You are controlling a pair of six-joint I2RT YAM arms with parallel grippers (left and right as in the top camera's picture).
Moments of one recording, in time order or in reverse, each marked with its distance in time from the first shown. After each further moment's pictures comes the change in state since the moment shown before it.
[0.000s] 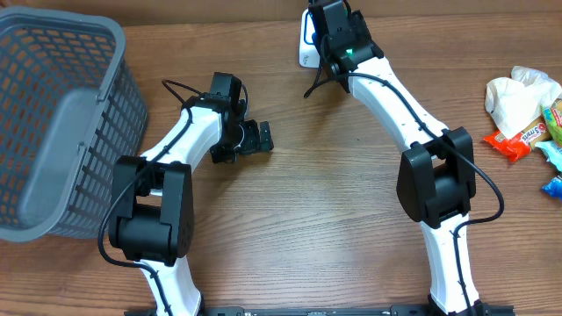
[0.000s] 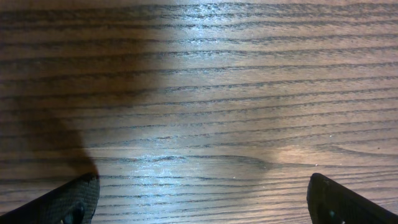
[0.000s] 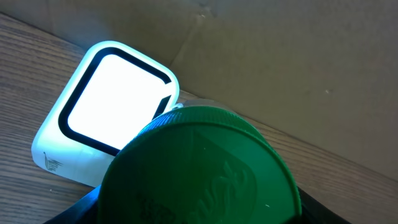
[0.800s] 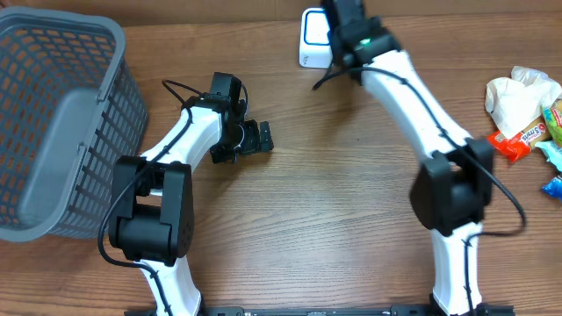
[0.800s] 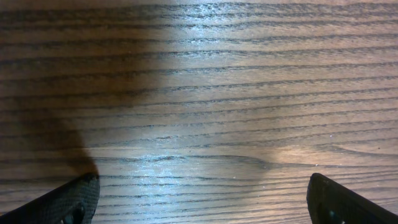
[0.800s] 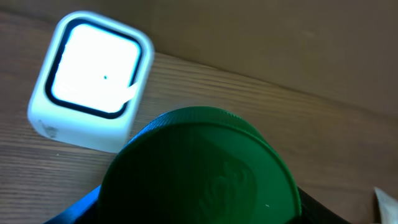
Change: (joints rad) left arm 0.000 0.000 0.000 -0.001 0.000 0.000; right arm -0.037 -0.111 0.021 -0.277 -0.016 0.235
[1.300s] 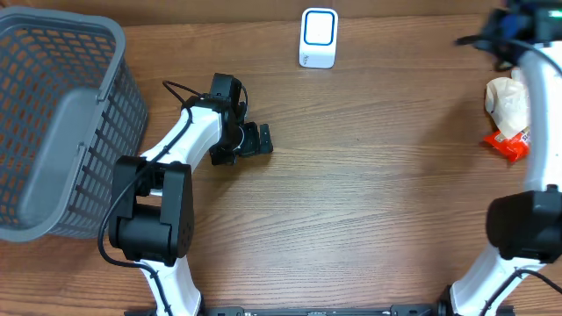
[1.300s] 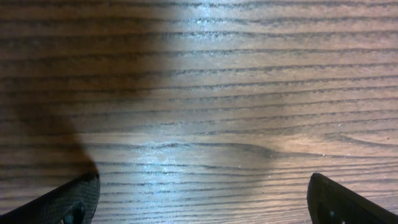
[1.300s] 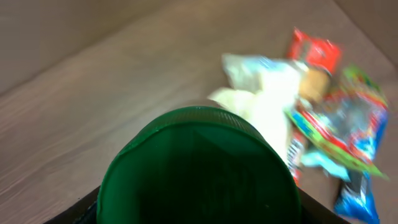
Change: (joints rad) left arm 0.000 0.000 0.001 -0.039 0.000 0.005; right arm -0.506 -0.259 0.035 -0.442 -0.181 0.352
